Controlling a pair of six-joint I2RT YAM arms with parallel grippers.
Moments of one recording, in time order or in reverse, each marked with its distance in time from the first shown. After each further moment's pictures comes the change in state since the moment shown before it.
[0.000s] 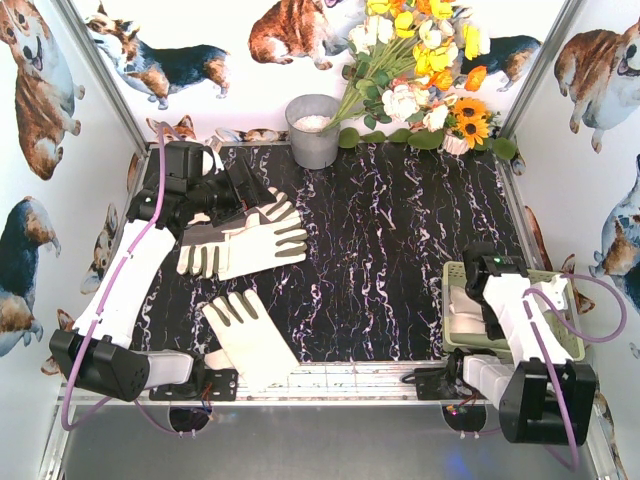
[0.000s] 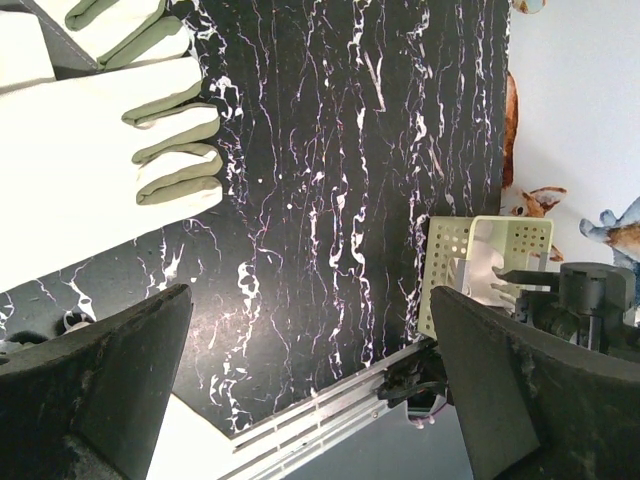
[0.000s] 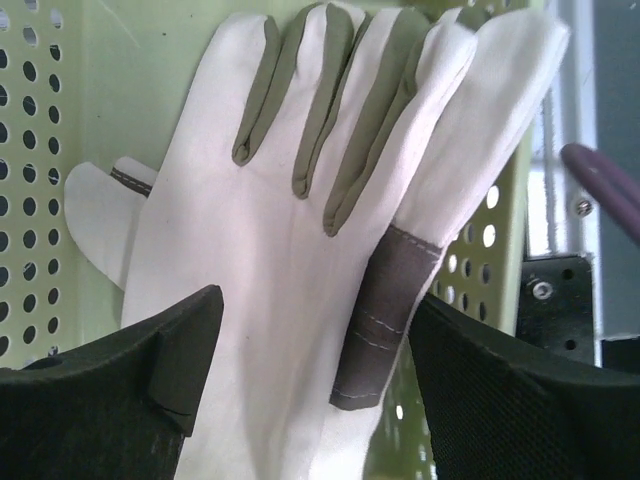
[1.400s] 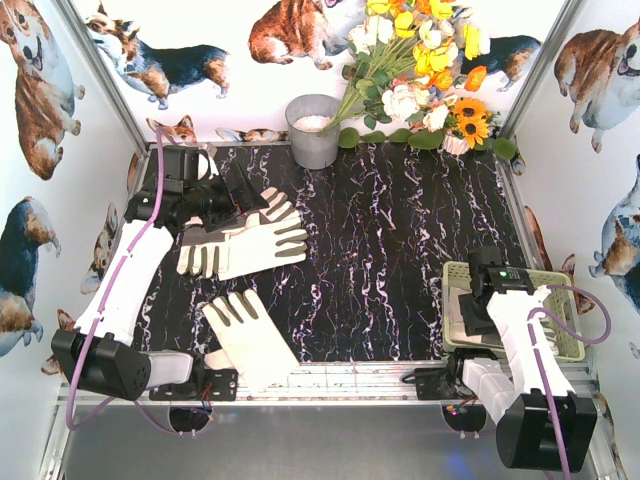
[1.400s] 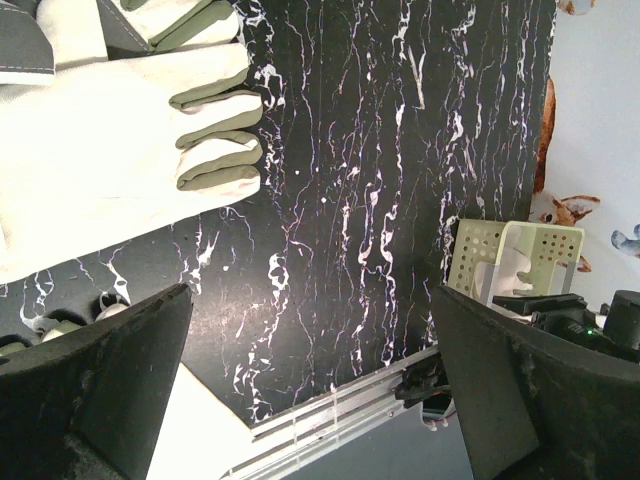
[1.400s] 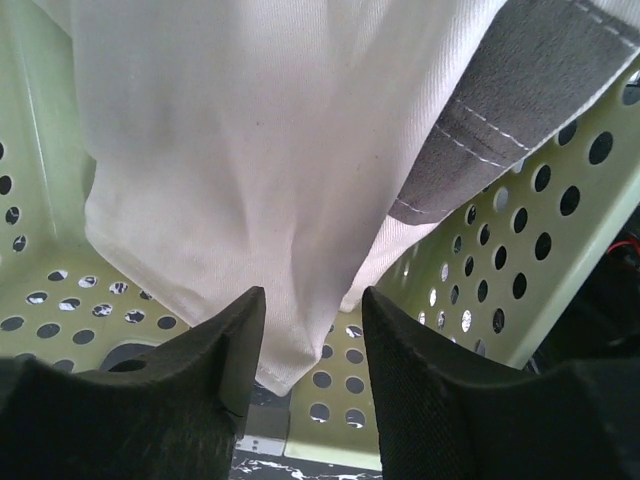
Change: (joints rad) left arm 0.046 0.000 -0.031 -0.037 -0.012 0.033; right arm -0.012 -0.159 -0.016 0.022 -0.464 -0.201
